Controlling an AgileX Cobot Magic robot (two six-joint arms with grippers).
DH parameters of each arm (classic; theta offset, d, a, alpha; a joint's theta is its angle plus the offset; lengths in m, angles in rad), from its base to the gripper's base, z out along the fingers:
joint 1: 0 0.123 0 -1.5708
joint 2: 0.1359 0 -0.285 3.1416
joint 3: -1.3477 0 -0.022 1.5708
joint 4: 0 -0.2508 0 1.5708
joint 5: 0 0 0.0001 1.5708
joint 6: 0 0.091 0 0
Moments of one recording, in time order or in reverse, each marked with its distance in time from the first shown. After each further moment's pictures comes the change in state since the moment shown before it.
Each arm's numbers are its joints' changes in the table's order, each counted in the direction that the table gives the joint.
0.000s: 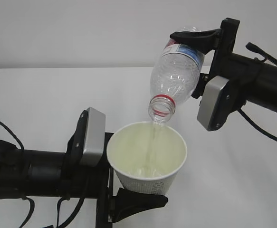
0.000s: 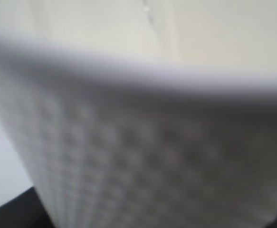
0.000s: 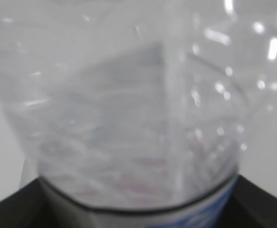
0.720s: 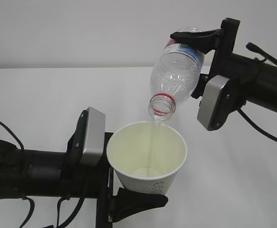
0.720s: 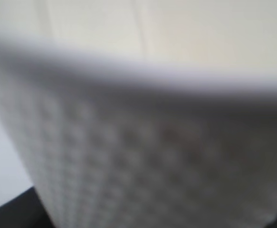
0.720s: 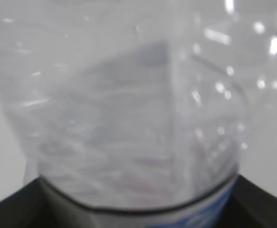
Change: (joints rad) left arm 0.000 0.000 0.000 0.002 0.000 0.000; right arm 0.000 0.000 0.000 0.000 0.000 0.022
